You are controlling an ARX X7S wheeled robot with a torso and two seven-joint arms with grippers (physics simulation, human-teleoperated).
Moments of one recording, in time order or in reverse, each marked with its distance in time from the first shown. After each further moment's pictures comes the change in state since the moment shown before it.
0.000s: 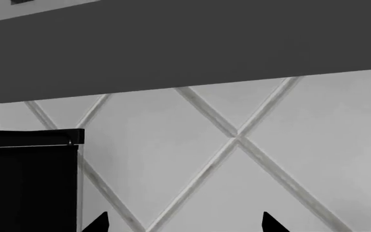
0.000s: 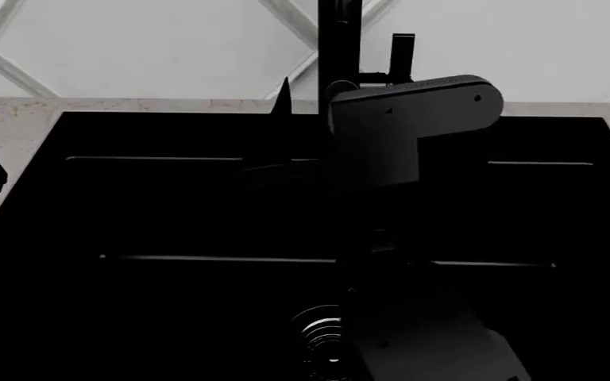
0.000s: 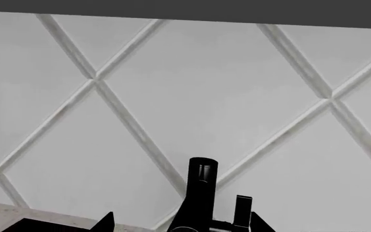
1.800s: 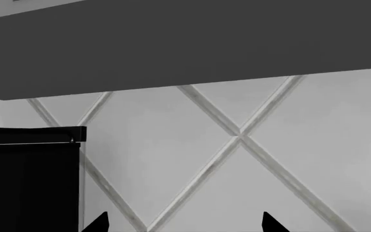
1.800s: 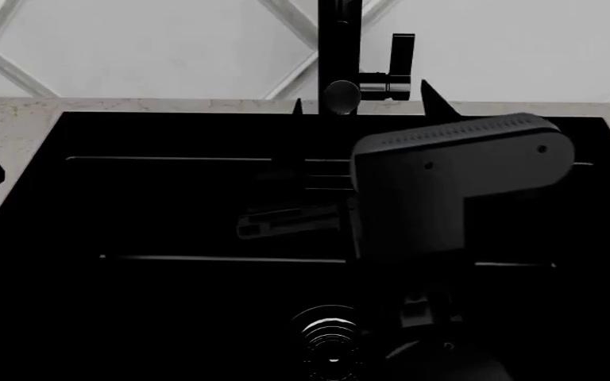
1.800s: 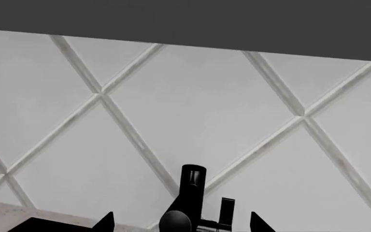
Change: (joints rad) left arm -0.005 0.019 -0.017 -0.002 0.016 -0.019 0.018; right arm -0.100 0.045 0.101 -0.459 0.064 0.329 0.071
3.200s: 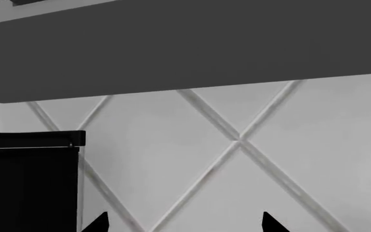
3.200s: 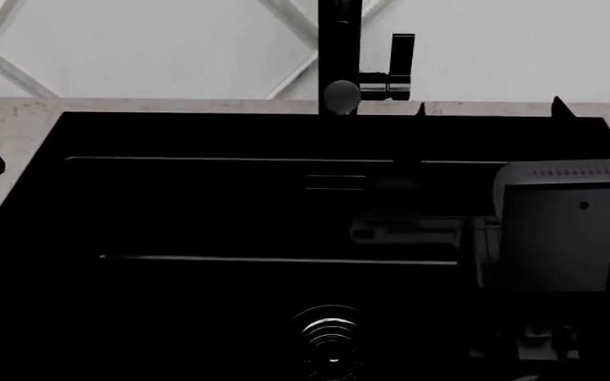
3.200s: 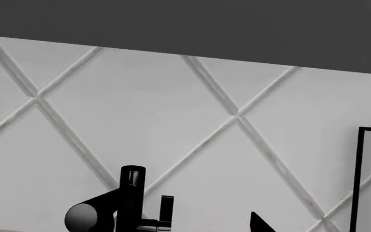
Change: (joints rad) left arm -0.019 0.016 -0.001 -0.011 0.021 -0.001 0.018; right arm -0.129 0.098 0.197 -0.060 -0.022 -0.060 -0.051
